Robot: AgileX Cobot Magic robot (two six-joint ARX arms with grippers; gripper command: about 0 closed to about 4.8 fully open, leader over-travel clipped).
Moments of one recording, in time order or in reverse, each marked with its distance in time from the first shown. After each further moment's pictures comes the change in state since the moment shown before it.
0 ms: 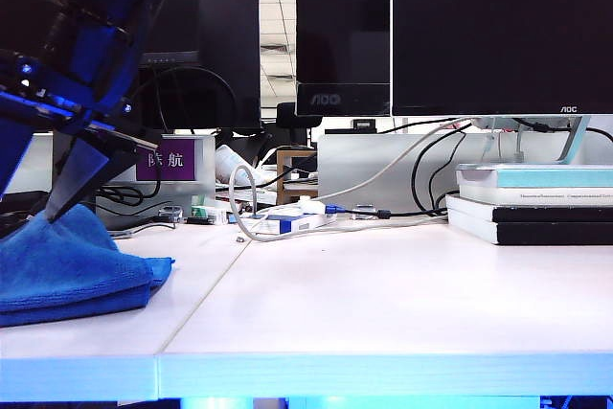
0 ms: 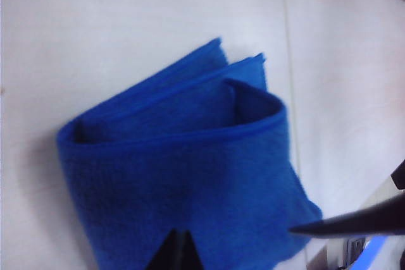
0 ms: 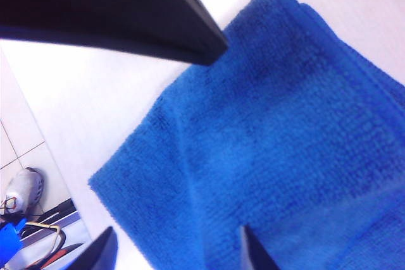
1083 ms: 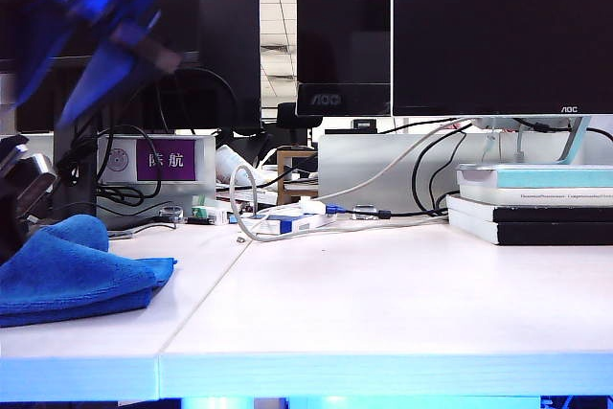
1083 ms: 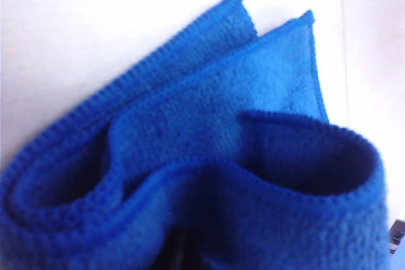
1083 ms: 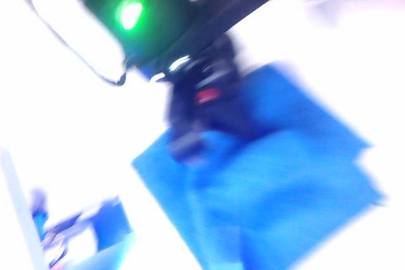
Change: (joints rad) left arm -0.163 0.164 0.007 0.127 -0.113 -0.004; right arm -0.040 -0.167 -0.003 -0.041 -0.002 -0.048
